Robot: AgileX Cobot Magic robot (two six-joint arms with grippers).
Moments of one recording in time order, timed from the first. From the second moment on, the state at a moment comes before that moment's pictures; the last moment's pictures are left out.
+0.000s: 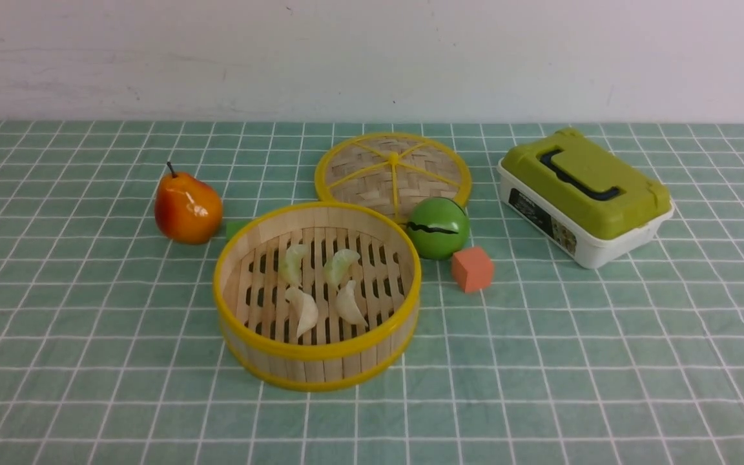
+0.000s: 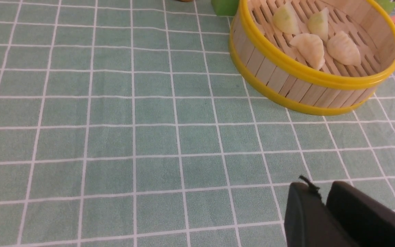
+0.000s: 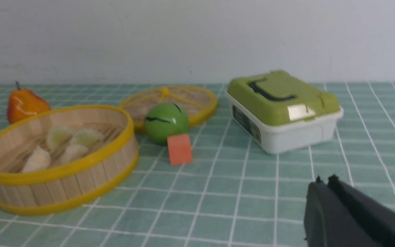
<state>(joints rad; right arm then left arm) 0.31 -0.01 -0.06 -0.37 0.24 0.53 -0.39 0.28 -0.44 0.18 0.76 -0.42</state>
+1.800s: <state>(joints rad) 0.05 -0.01 0.02 0.09 0.38 -0.09 -0.39 0.26 -0.42 0.18 0.74 -0.42</state>
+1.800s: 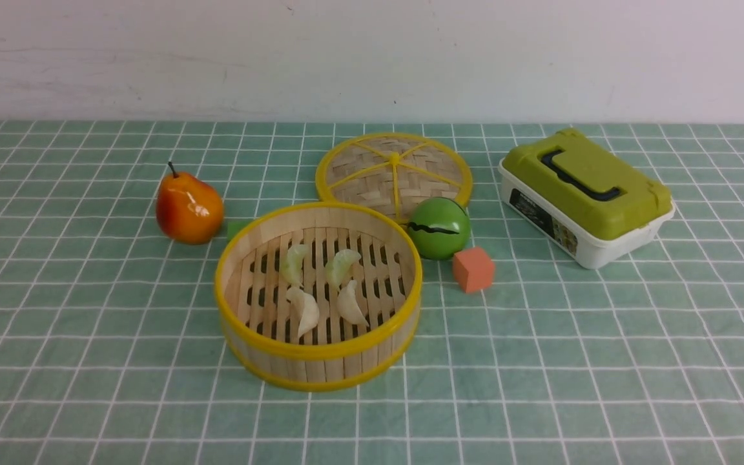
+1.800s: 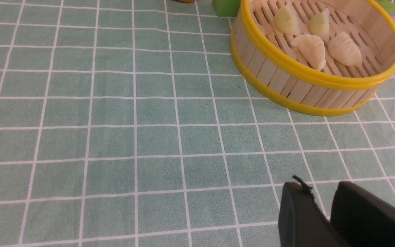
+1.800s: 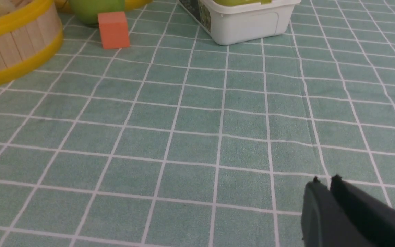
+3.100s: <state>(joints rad) 0.05 -0.01 0.02 0.09 0.38 -0.09 0.01 -0.01 0.03 -0.01 0.40 -0.14</state>
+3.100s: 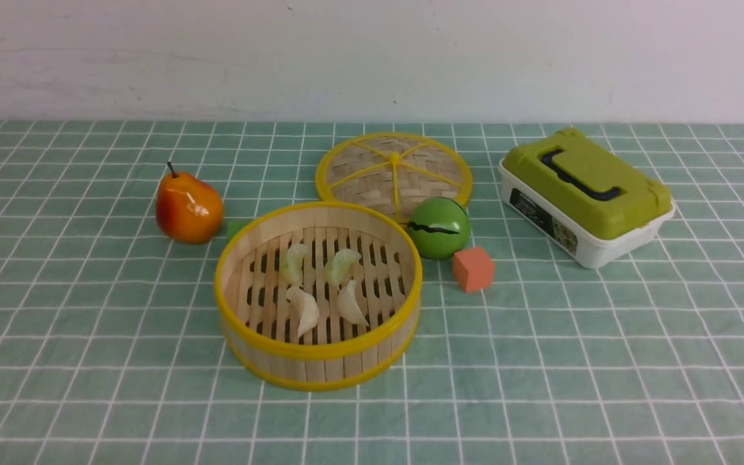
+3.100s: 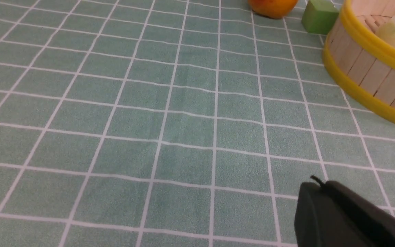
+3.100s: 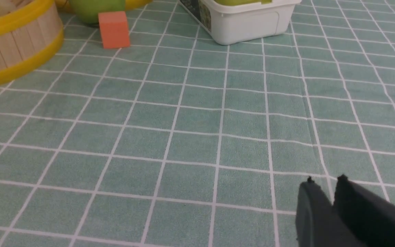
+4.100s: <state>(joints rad) 0.05 -0.01 0.02 0.09 0.38 -0.09 0.01 -0.01 0.03 -0.01 0.40 -0.14</state>
